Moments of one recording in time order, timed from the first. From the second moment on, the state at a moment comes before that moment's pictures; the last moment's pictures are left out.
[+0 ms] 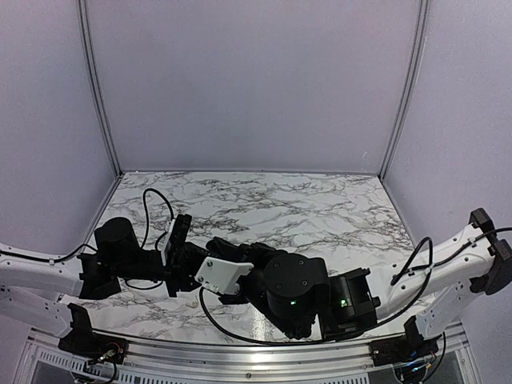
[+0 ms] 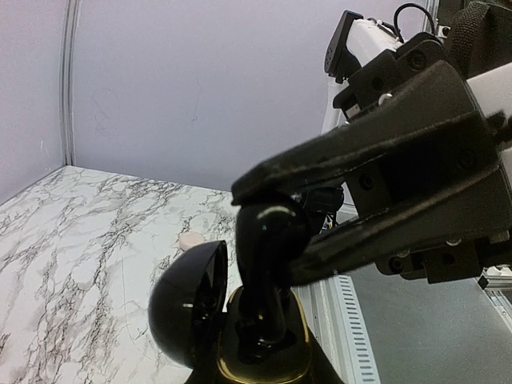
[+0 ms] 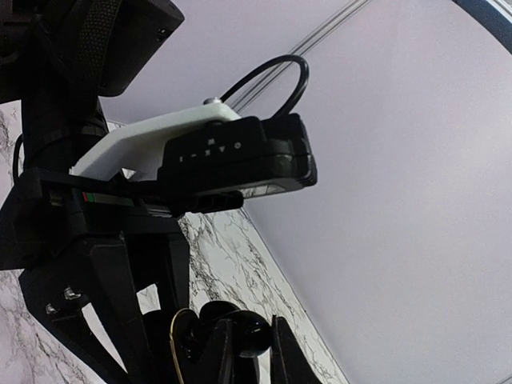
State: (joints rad) left arm -1.02 1.11 0.43 0.67 0.51 -0.16; right arm 1.61 1.57 1.13 0.32 0.90 -0.67
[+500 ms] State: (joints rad) left arm -1.02 1.14 0.46 0.67 0.51 -0.20; right arm 1.60 1.61 1.13 0.35 0.93 -0.71
